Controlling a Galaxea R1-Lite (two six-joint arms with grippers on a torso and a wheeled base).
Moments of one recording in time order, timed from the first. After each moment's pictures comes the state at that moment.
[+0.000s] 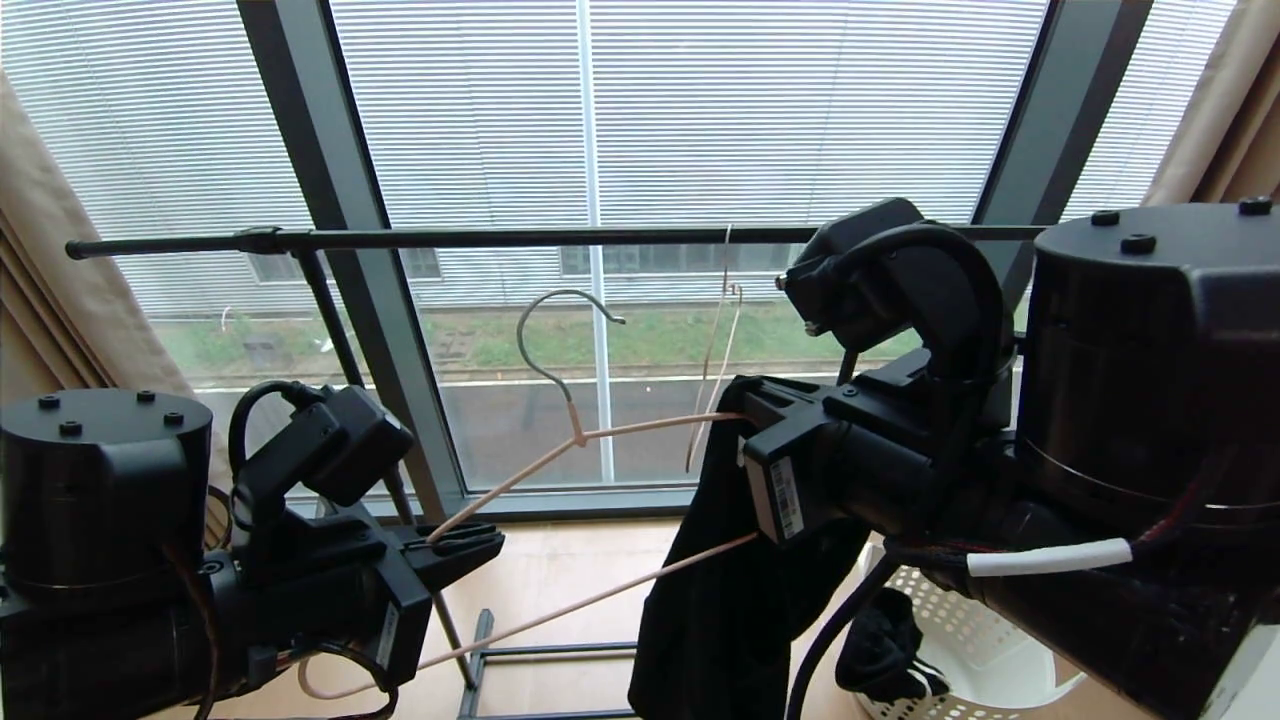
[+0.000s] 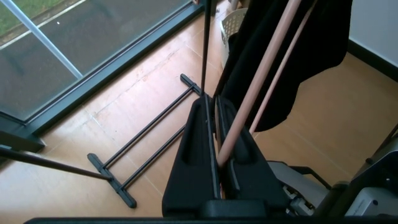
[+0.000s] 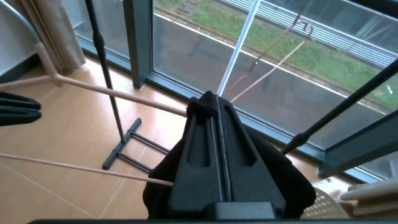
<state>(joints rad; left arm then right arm) -0.55 1.37 -0.53 -0.38 -0.19 0.13 1.03 1.60 -1.02 -0.29 -0.61 0.01</state>
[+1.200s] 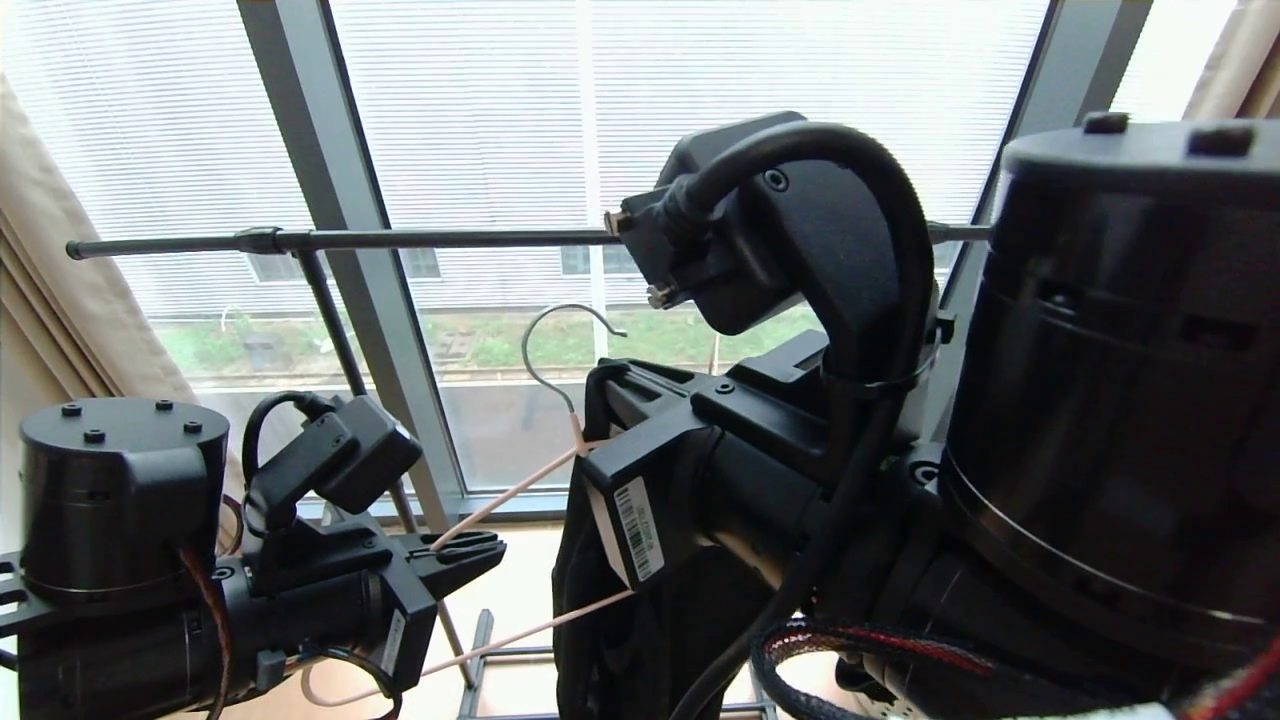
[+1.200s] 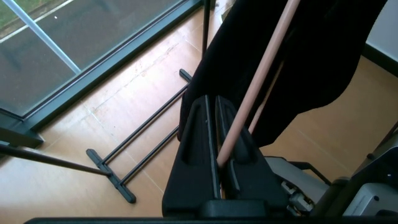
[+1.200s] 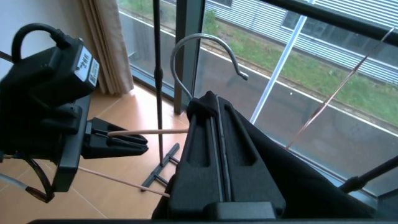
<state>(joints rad) -0.55 1.38 -0.52 -0.38 -0.19 0.13 1.20 1.69 -1.18 -0.35 -0.61 0.01</state>
